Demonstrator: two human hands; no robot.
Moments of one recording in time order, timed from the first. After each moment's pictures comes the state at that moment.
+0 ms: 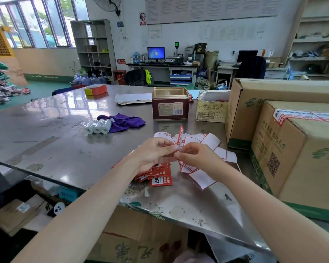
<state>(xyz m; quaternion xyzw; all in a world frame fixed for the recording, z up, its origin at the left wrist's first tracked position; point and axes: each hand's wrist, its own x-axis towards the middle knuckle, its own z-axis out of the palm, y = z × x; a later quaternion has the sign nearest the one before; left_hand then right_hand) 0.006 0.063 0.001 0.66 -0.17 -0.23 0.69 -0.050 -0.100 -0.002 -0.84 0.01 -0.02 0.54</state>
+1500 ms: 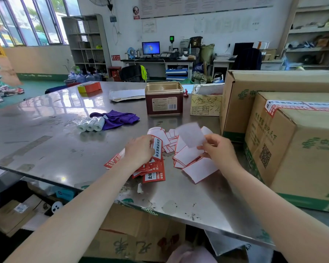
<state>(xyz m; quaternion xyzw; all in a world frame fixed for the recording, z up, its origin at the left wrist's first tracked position) 0.019 0.059 -0.007 0.98 -0.13 0.05 0.12 -0.058 -0.143 -0.018 -0.82 0.12 -0.20 0.52</state>
